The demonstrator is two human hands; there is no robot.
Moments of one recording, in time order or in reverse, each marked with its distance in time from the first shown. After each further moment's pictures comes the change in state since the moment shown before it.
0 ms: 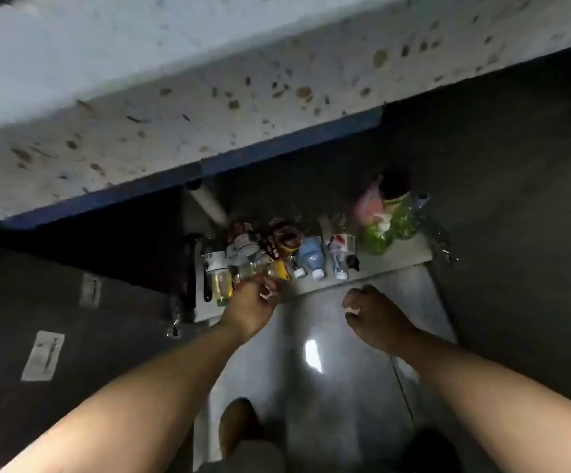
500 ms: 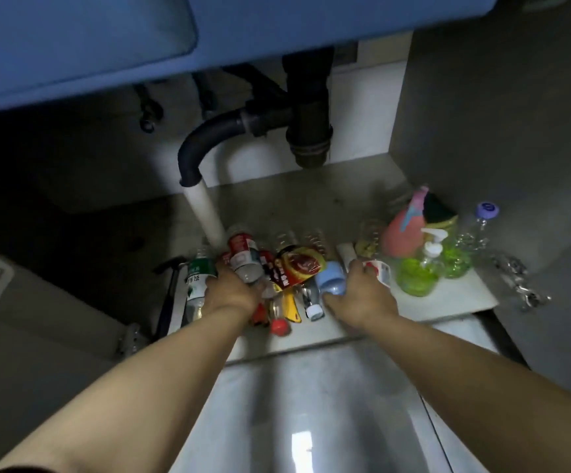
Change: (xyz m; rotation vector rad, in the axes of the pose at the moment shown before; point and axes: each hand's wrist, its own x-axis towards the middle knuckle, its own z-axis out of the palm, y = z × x) left_hand 0.183 -0.108 0.037 0.004 0.410 -0.284; right_hand 0.174 -0.009 0.073 -0.075 0.314 0.126
